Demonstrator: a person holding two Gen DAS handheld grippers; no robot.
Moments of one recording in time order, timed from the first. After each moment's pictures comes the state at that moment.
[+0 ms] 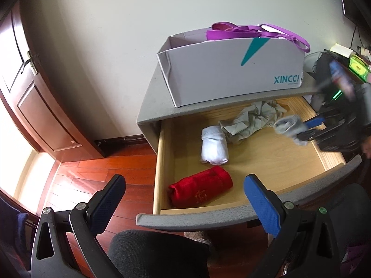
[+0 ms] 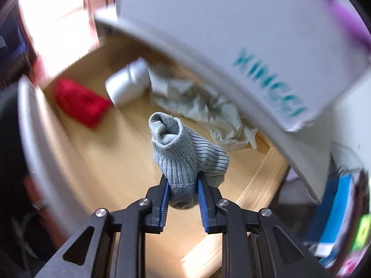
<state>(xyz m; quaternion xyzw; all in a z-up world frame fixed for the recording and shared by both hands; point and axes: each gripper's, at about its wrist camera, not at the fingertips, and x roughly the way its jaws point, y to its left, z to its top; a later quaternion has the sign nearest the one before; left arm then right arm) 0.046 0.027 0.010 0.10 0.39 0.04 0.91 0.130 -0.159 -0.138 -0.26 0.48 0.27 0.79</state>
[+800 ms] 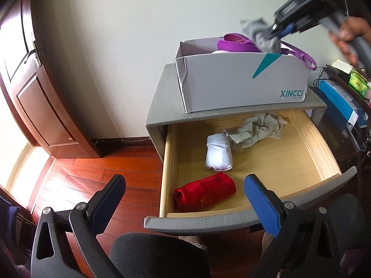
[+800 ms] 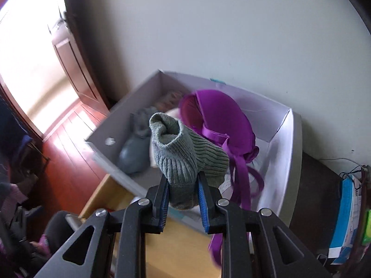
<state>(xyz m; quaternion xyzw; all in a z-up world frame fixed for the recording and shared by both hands) 0.042 0.053 0.018 0.06 0.38 0.04 0.92 0.233 -0.120 0.033 -0.10 0.45 0.25 0.85</state>
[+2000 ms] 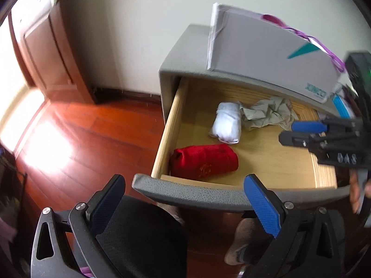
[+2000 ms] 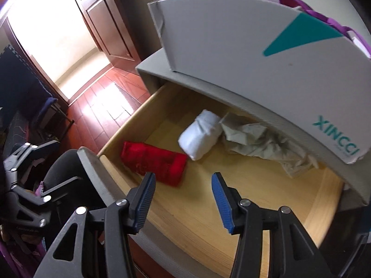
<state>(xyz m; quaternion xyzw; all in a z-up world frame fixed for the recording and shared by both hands) 0.047 0.087 -0.027 -0.09 0.48 0.08 0.87 0.129 -0.077 -0.114 -0.10 0.50 0.36 0.79</state>
